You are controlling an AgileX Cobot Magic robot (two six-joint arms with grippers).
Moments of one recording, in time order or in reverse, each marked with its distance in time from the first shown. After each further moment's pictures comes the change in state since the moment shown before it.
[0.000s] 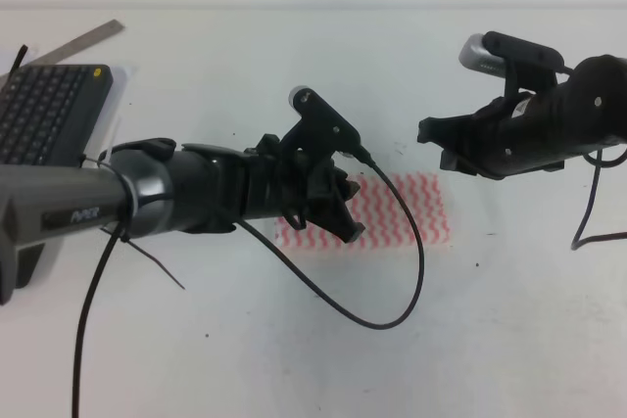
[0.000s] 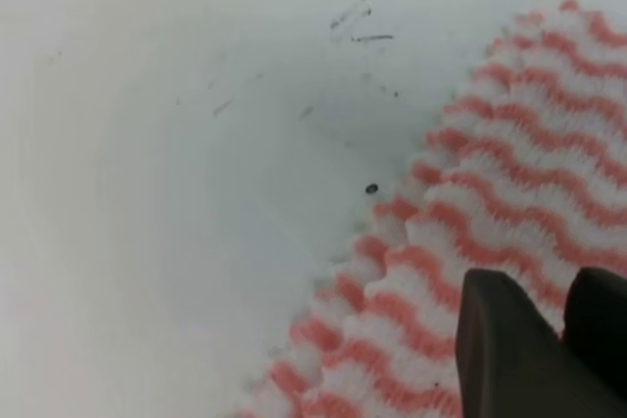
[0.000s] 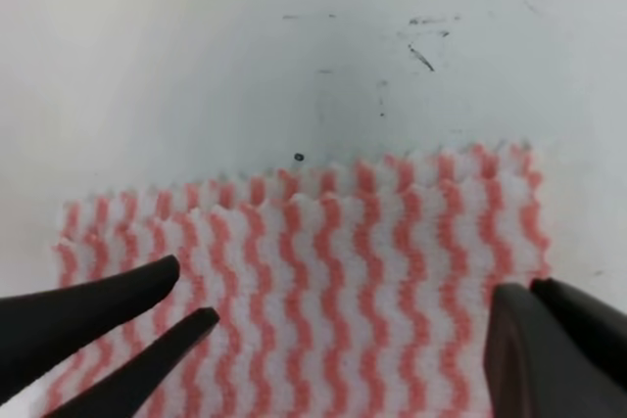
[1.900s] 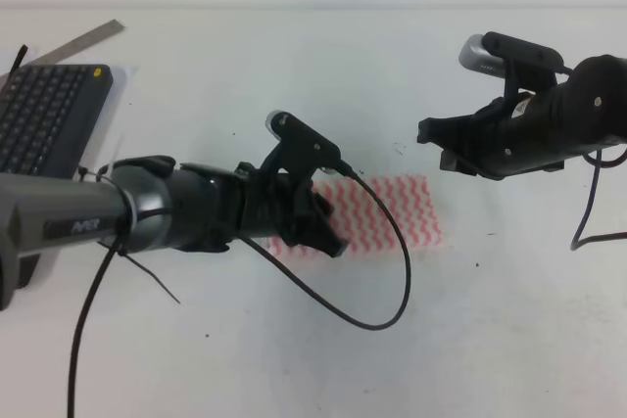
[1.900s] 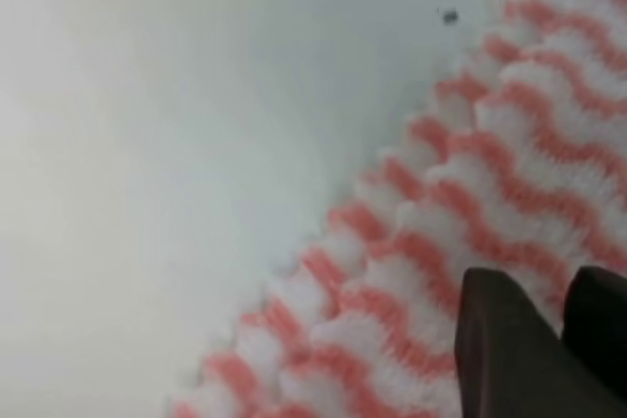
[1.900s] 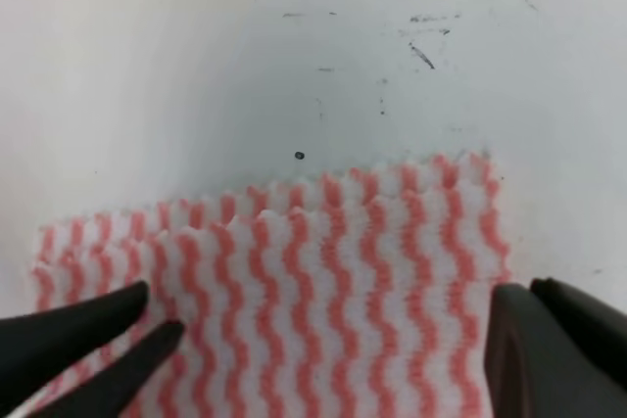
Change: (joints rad) left arm -0.003 0.011 0.052 0.023 -0.097 -0.136; right arm -0.001 -0.003 0.000 -0.001 0.005 0.000
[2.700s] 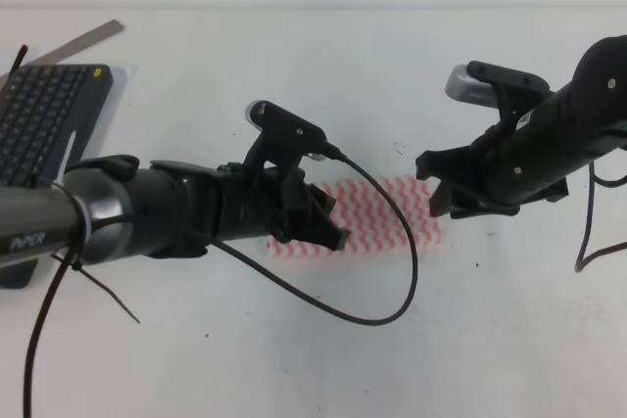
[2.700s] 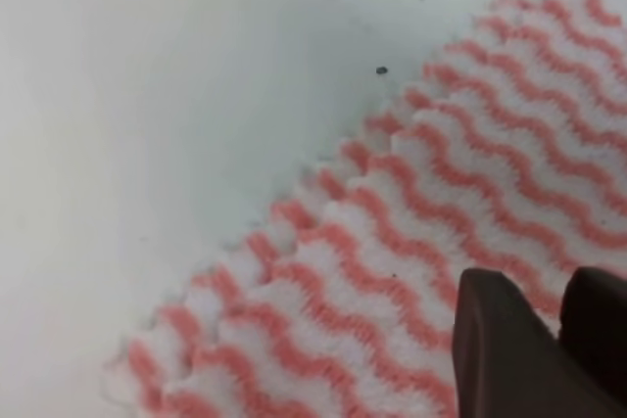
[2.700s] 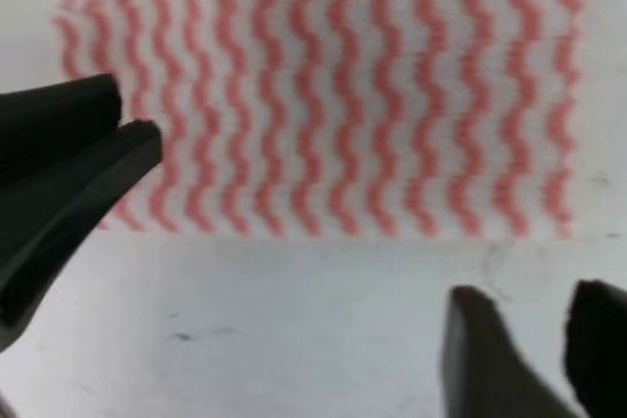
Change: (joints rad) left arm 0.001 -0.133 0.084 -0.008 0.027 -0.118; right arm 0.000 -0.031 -0.013 0.047 0.291 -0.082
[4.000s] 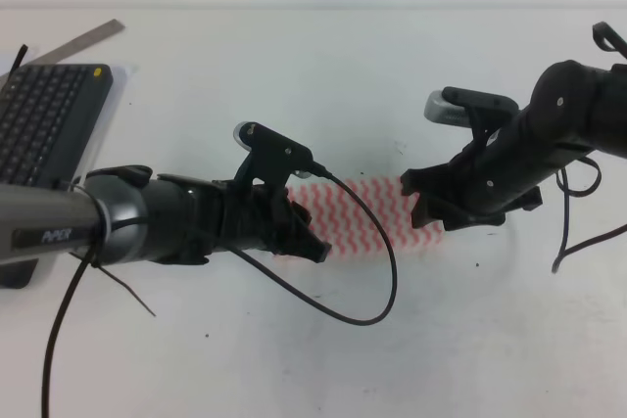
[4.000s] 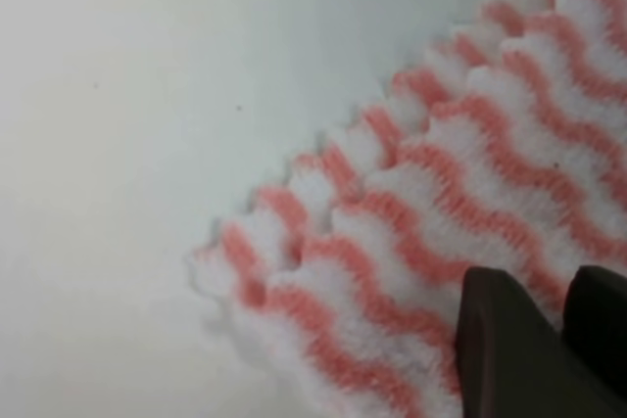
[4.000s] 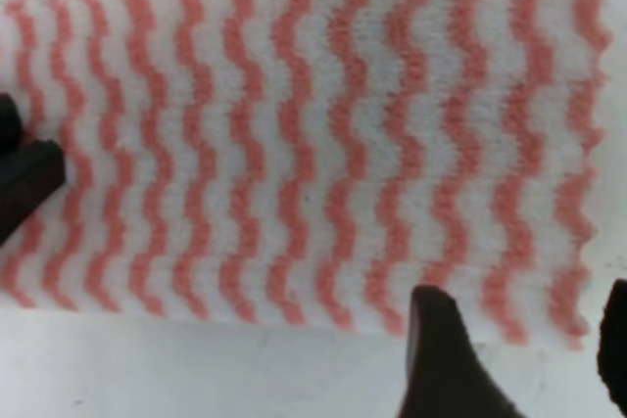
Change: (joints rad) left arm 0.022 0.078 0.007 -0.001 -0.065 0.003; right arm 0.000 0.155 -0.064 0.039 -0.043 -0.078
